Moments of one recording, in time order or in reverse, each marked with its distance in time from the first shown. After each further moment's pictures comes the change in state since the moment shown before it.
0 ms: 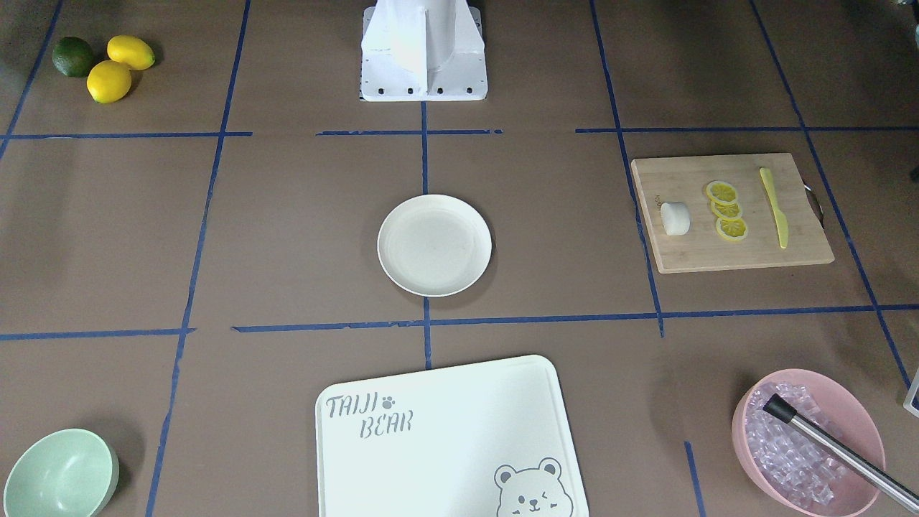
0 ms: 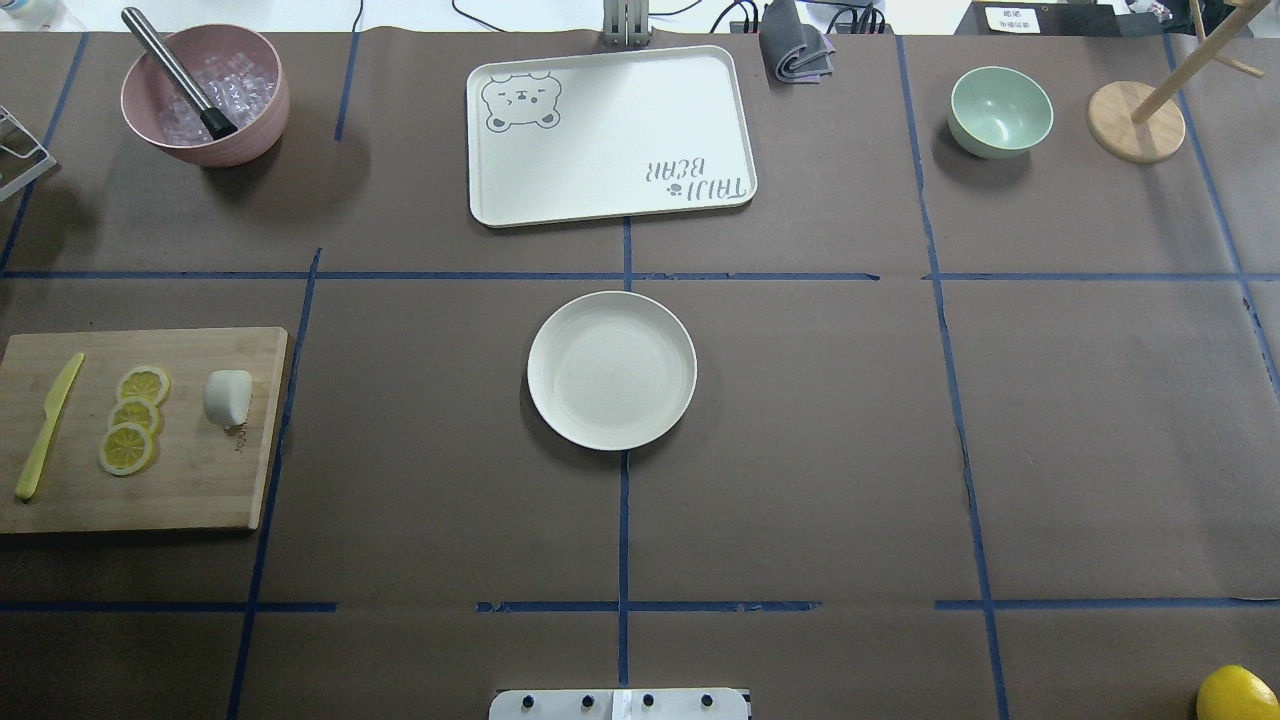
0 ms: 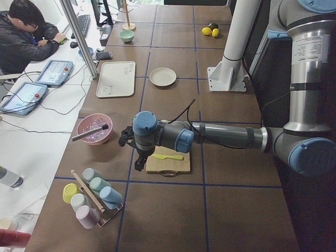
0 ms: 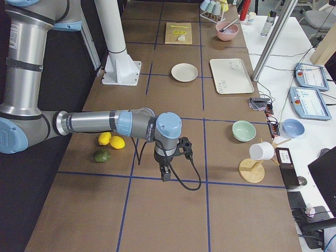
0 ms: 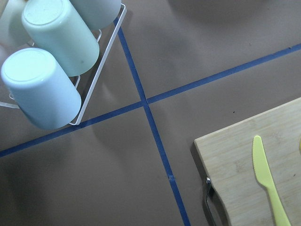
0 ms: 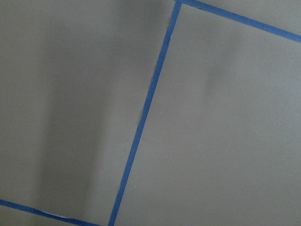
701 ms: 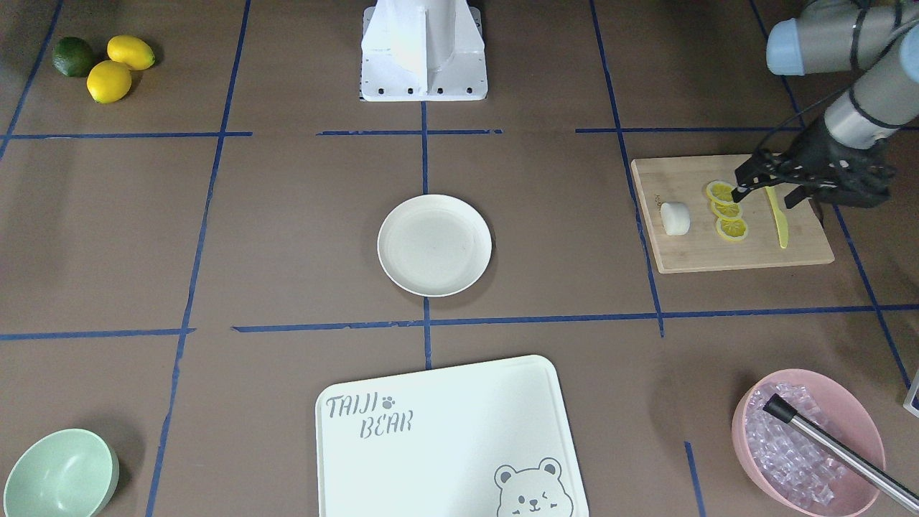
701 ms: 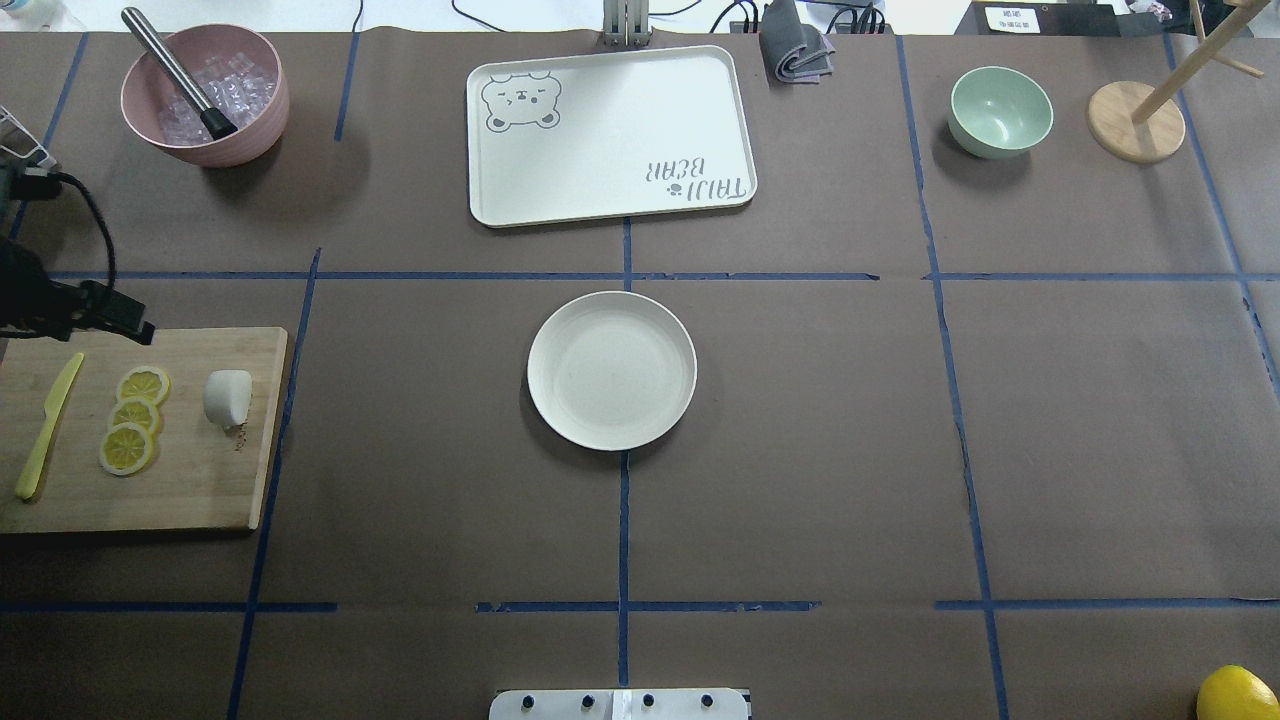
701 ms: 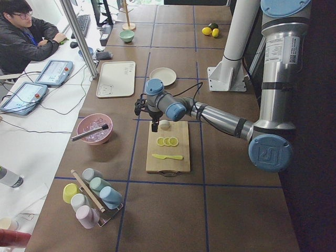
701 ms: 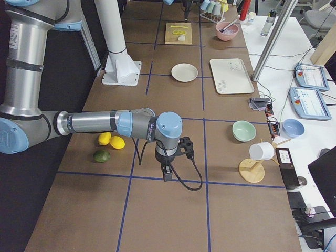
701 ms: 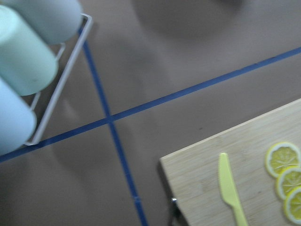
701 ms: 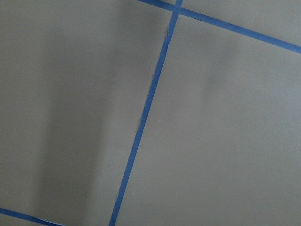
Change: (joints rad) left arm 0.469 -0.082 -0.146 -0.097 0.208 -0.826; right arm 0.003 0.005 -0.004 0.029 0.002 0.012
